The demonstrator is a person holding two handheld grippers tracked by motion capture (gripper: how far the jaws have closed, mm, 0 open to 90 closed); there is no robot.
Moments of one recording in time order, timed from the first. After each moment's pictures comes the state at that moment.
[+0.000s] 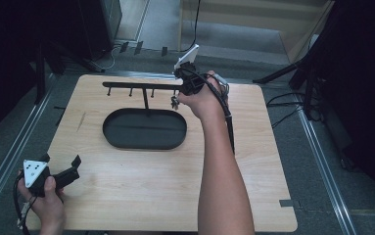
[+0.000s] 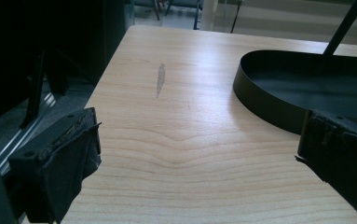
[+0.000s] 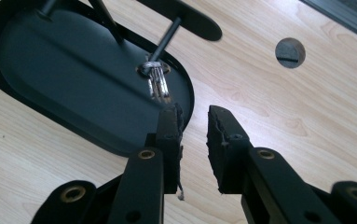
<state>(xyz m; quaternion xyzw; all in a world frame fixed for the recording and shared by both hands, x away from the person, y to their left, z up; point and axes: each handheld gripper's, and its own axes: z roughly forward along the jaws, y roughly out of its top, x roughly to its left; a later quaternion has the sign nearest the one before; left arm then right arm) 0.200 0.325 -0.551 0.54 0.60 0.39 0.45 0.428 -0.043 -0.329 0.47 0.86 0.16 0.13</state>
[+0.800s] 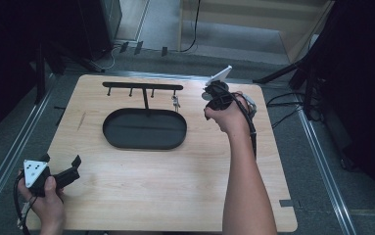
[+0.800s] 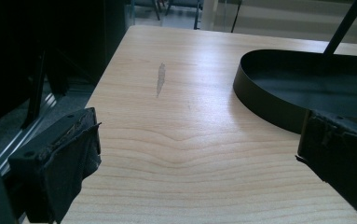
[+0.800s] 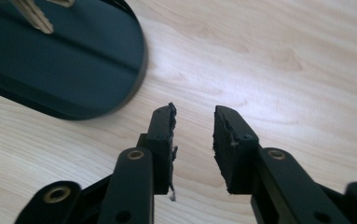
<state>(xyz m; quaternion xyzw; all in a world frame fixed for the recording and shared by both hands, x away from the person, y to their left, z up) 0.200 0.325 -0.551 0.54 0.60 0.39 0.44 0.428 -0.124 -0.377 0.54 0.83 0.14 0.08</state>
